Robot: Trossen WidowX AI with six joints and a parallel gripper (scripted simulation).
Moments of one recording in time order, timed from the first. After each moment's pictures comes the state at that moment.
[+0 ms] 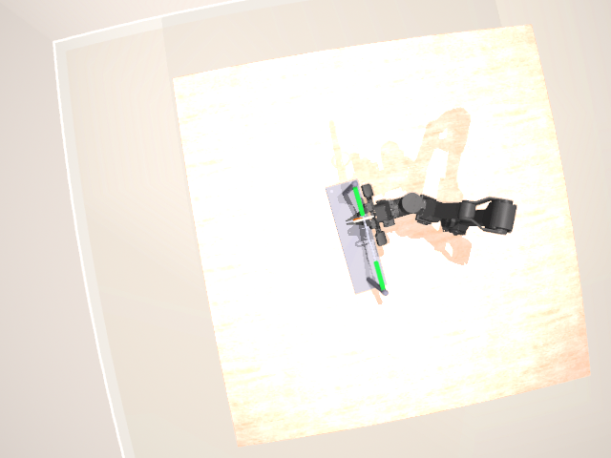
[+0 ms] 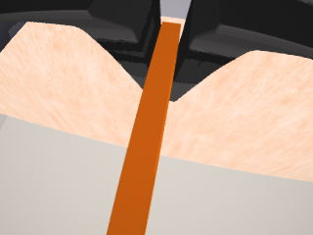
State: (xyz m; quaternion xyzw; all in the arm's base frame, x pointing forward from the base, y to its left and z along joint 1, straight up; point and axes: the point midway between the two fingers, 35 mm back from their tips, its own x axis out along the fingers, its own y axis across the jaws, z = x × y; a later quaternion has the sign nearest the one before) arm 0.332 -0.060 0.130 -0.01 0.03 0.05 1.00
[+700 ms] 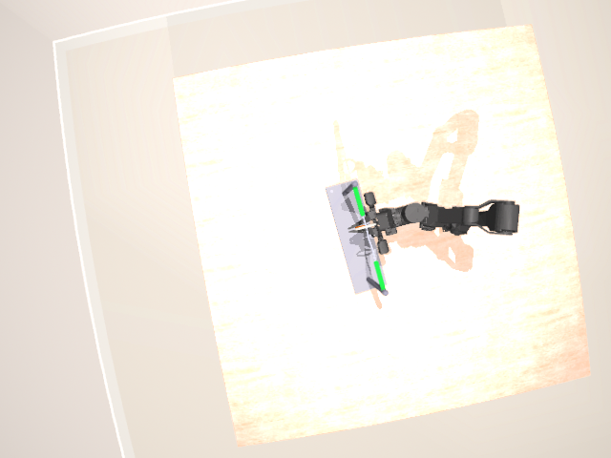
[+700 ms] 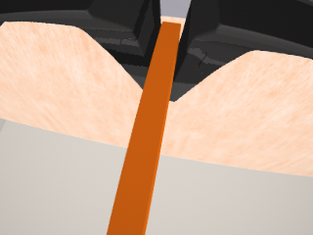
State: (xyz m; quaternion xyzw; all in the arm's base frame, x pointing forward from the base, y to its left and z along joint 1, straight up) arm 0.329 -0.035 0.130 0.00 0.03 0.04 1.00
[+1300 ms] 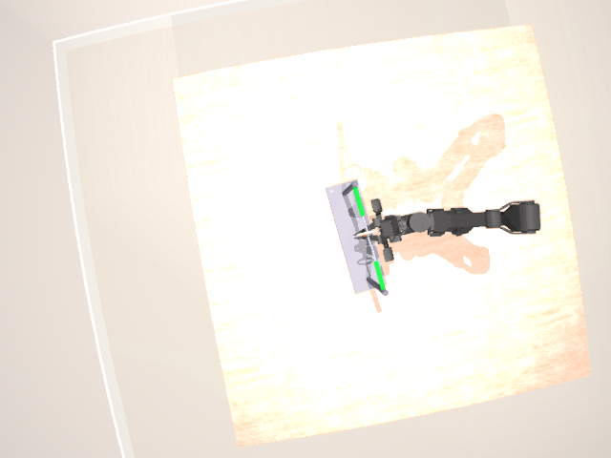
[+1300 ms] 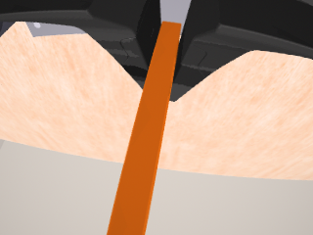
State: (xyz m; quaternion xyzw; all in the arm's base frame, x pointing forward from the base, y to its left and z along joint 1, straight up) arm 0.317 -0.013 0.133 0.03 0.07 0.03 1.00
